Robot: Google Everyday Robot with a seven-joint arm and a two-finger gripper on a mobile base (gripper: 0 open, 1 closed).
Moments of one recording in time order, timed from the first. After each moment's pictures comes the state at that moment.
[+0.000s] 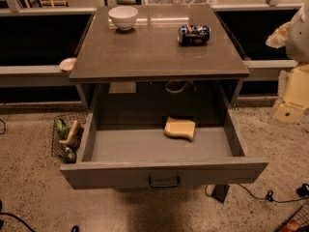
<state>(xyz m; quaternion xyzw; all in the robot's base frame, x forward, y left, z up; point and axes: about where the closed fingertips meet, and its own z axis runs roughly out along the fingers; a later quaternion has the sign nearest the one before) 0.438 -0.216 0.977 -0.60 0.78 -0.04 0.16</state>
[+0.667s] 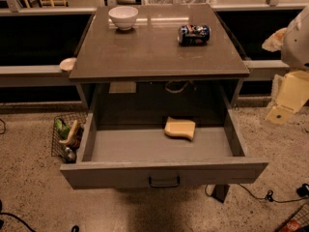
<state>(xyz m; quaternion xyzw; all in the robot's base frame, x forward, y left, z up) 0.449 -0.212 0.963 -0.60 0.78 -0.02 0.19</state>
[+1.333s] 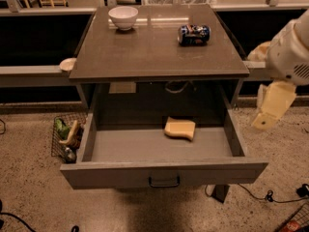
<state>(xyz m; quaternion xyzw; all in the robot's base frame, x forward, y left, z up) 0.461 -0.205 0.929 -0.61 0.77 0.01 0.19</state>
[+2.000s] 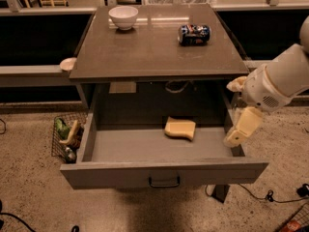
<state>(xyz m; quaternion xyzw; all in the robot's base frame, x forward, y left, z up) 0.487 -0.187 0.837 -0.59 0.77 0.11 0.22</state>
